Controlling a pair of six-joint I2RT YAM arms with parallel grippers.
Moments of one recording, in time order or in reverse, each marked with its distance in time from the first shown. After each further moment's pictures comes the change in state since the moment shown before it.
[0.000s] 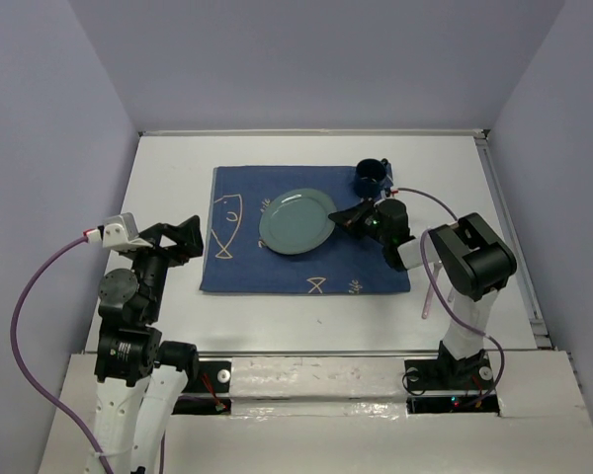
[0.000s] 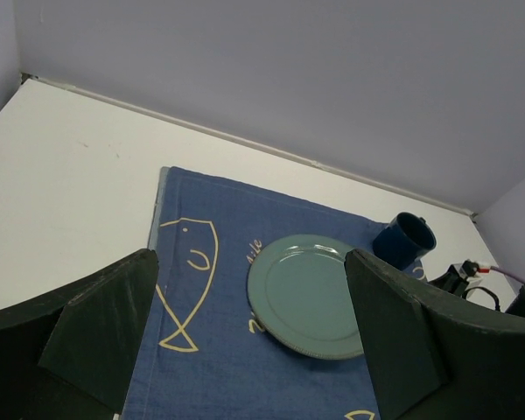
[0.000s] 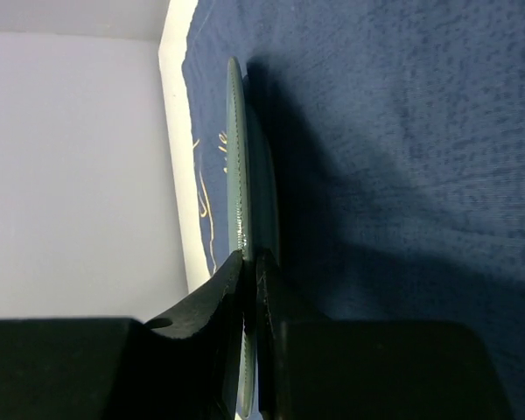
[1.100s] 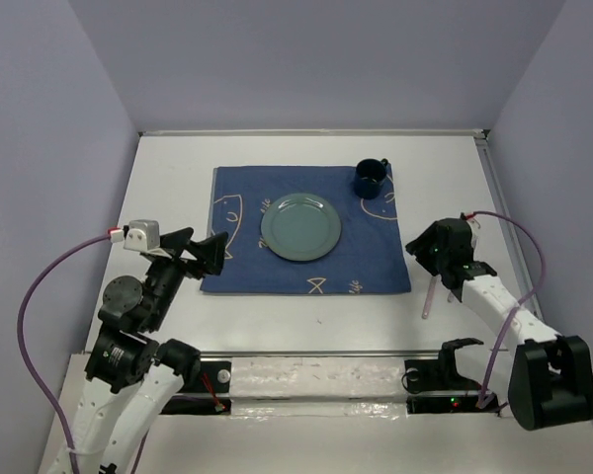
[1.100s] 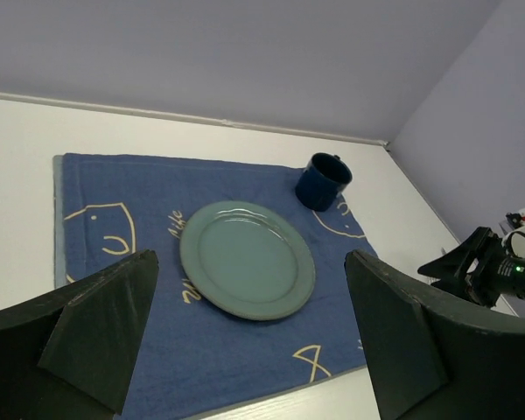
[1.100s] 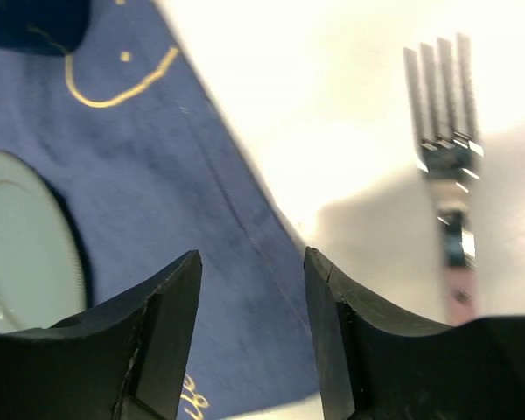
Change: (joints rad) left arm -0.260 -0.024 0.000 -0.018 0.019 0.031; right arm -0.240 -0.800 -0.230 -0.995 0.366 -0.414
